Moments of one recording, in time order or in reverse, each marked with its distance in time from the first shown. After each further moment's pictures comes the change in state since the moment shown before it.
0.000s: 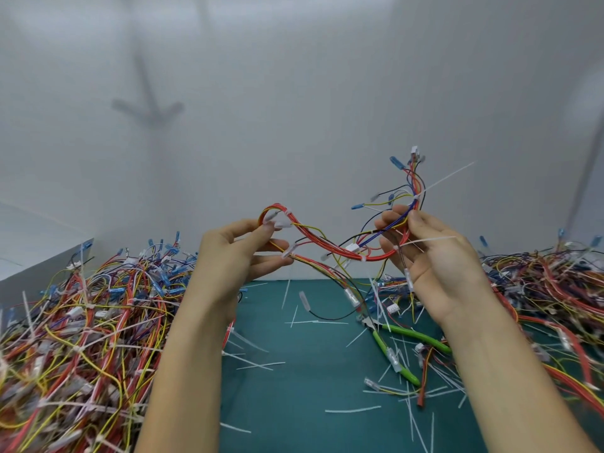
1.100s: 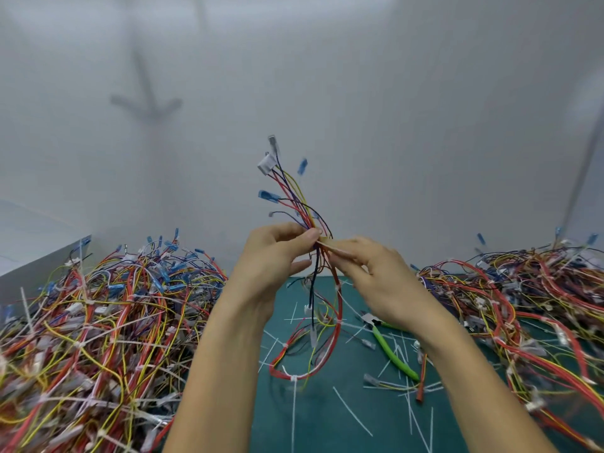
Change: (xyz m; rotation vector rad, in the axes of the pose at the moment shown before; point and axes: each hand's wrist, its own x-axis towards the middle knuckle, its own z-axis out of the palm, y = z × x) left_hand -0.004 -0.010 0.034 0.197 -0.133 -0.035; right_hand -0.006 0.036 0.014 -1.221 -0.420 -0.335
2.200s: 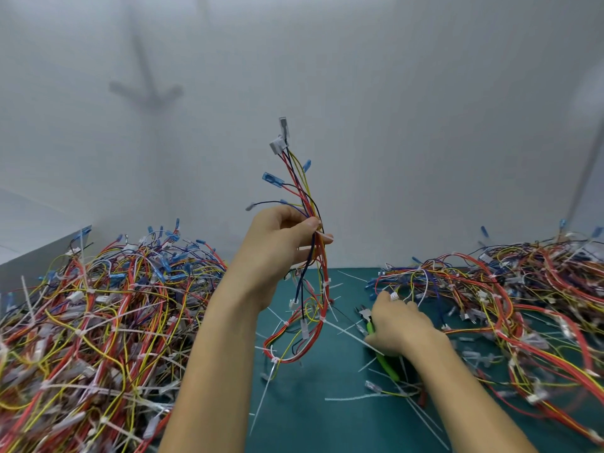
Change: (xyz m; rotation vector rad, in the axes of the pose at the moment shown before) left_hand -0.004 0.007 -0.002 0.044 -0.015 0.066; right_hand -0.020 0.067 0.039 -0.648 -0.481 0.654
